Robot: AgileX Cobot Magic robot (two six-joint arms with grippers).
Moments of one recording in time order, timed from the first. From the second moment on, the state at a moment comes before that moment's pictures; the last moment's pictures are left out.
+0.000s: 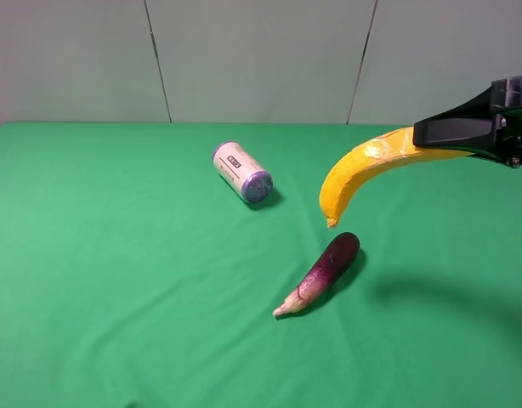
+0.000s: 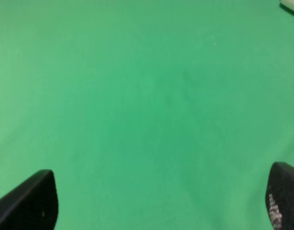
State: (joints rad) left arm 0.02 -0.01 -0.48 0.01 1.06 0.09; right arm -0.09 1.00 -0.65 1.11 0.87 -0.91
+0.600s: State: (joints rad) left arm 0.02 -0.01 -0.48 0.00 1.06 0.09; right arm -0.09 1.00 -0.65 1.10 0.87 -0.87
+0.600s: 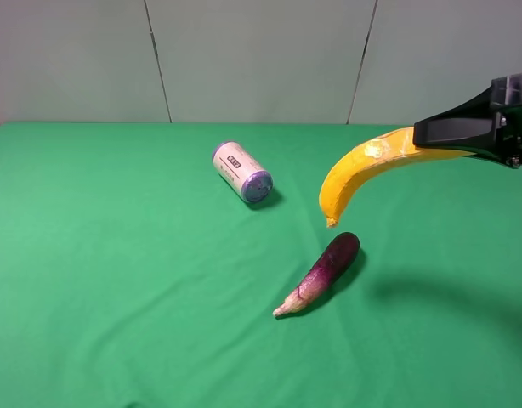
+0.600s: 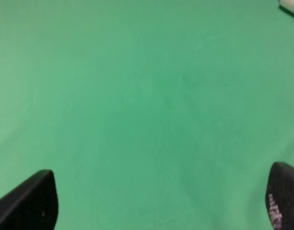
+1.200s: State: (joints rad) left arm 0.02 -0.01 -0.48 0.00 1.06 0.09; right arm -0.09 1.07 -0.65 0.93 0.68 -0.66
